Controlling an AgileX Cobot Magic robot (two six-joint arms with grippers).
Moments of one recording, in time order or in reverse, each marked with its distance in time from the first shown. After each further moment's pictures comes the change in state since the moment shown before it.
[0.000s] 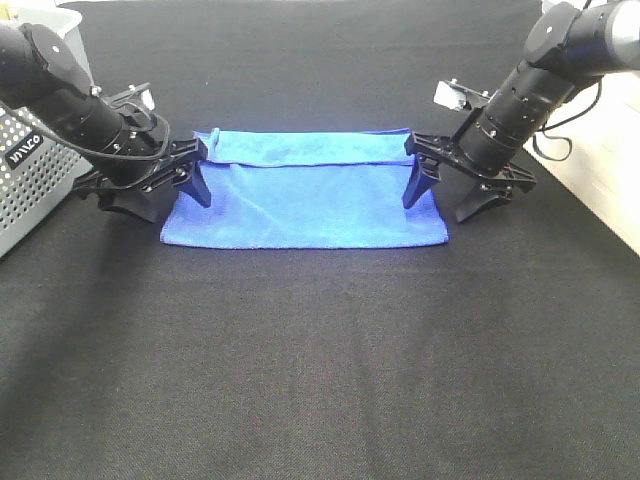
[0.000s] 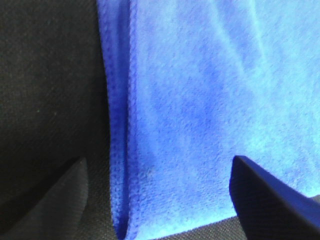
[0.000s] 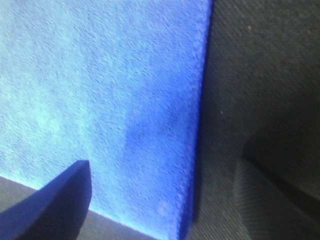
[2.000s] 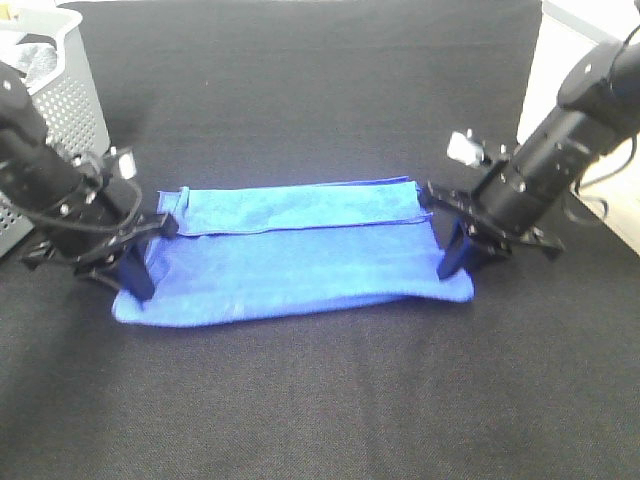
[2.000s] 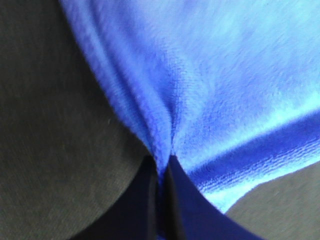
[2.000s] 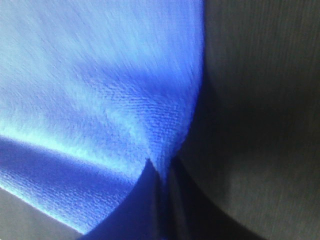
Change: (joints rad) left arm -0.023 -0.251 0.406 0.010 0.098 0.083; right arm 0.001 -0.223 0.444 0.120 -0.038 -0.097
